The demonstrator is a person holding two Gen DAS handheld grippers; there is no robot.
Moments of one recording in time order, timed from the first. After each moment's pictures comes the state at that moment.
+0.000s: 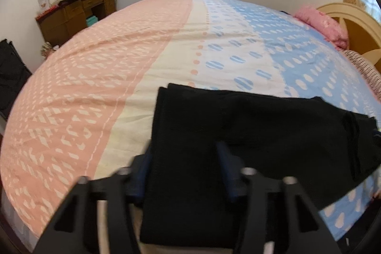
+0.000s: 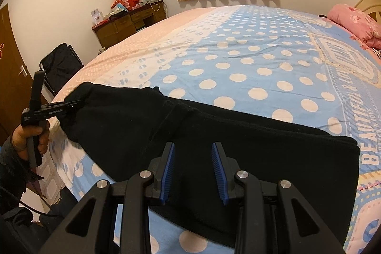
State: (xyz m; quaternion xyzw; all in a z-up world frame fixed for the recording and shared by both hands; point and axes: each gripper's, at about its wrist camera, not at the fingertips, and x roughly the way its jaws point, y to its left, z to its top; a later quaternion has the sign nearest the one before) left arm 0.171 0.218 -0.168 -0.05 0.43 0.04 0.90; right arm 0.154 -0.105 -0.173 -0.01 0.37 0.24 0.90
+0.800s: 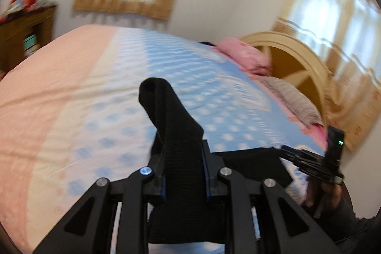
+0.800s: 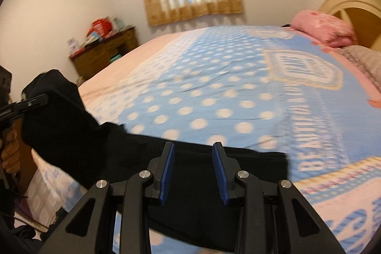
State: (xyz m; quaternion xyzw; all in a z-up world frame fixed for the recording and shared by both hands) left arm 0.163 0.096 -0.048 -0.12 0.33 -0.19 0.92; right arm 0.140 -0.190 -0.122 0.04 0.32 0.14 0.94
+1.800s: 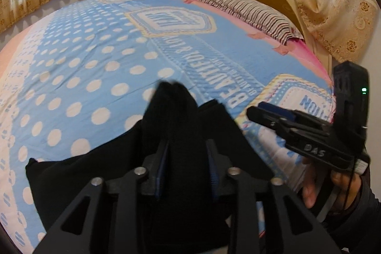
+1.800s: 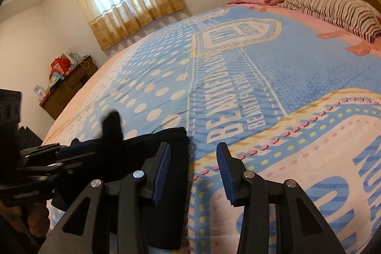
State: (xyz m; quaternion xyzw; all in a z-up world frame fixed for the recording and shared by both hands) left arm 0.215 -0.169 -0.110 0.05 0.44 -0.31 0.84; right arm 0.144 -0.315 -0.176 0.17 0.33 0.04 0.93
